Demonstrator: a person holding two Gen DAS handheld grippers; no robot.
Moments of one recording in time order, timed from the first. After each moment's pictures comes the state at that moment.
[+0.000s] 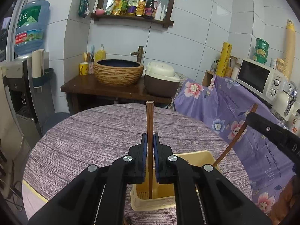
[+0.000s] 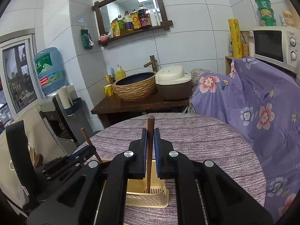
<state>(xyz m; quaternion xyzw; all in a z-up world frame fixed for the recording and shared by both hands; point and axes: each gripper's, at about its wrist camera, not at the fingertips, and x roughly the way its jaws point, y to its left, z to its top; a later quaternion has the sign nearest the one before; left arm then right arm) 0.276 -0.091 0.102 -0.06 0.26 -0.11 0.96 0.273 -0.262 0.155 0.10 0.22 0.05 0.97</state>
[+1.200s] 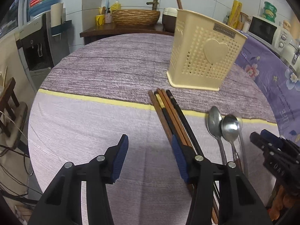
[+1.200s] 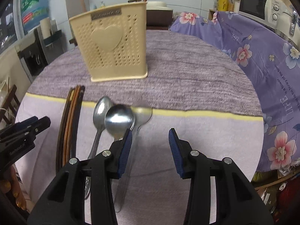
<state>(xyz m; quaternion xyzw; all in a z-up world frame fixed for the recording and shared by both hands) 0.141 -0.035 -0.048 -0.02 0.41 -0.08 0.91 0.139 -0.226 -0.035 0.03 0.41 -0.04 0.91</state>
